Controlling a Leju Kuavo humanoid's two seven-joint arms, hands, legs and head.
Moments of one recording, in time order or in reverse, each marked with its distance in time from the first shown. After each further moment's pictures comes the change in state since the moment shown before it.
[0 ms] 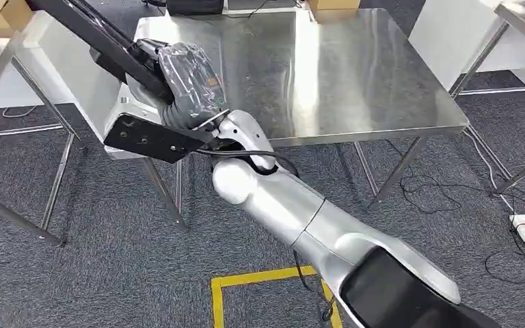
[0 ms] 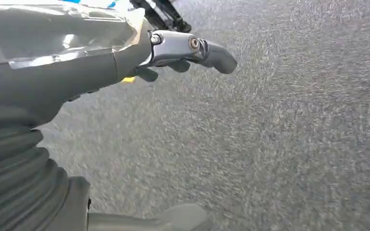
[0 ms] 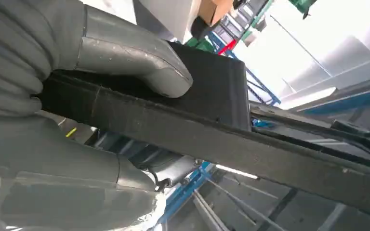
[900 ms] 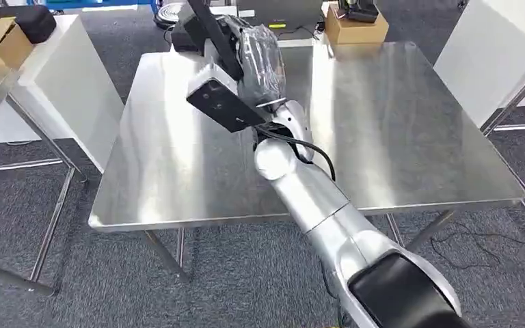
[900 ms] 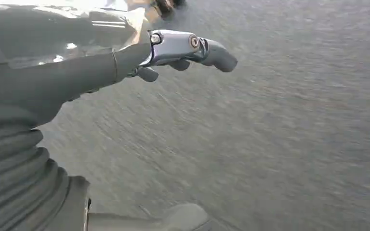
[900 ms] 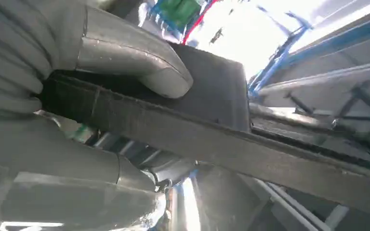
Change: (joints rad) left arm 0.023 0.037 0.007 0.010 0.412 0.000 -0.223; right arm 0.118 -0.006 -0.450 0.082 0.313 -0.005 -0.155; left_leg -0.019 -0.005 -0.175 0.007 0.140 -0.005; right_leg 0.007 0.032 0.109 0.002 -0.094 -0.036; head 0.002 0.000
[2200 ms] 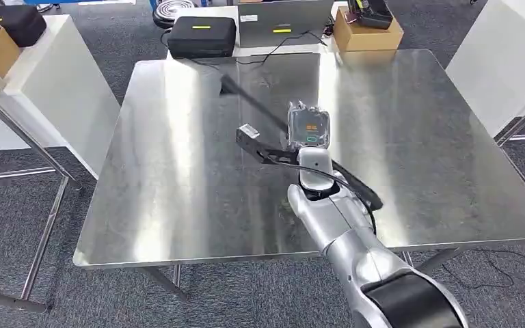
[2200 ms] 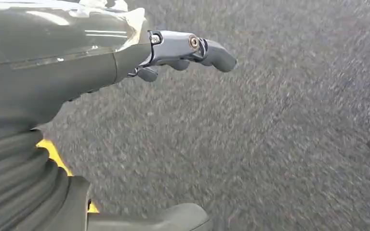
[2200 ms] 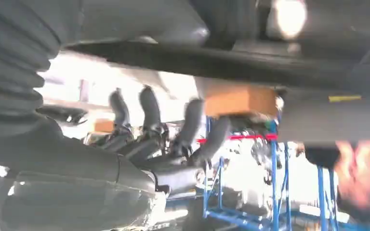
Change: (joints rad) left arm -0.051 0.093 0.003 0.249 0.401 -0.079 -0.282; right arm 0.090 -0.065 -0.189 0.233 1.014 0.273 0.767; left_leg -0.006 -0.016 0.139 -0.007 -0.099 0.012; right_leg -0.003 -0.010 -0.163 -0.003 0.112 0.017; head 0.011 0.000
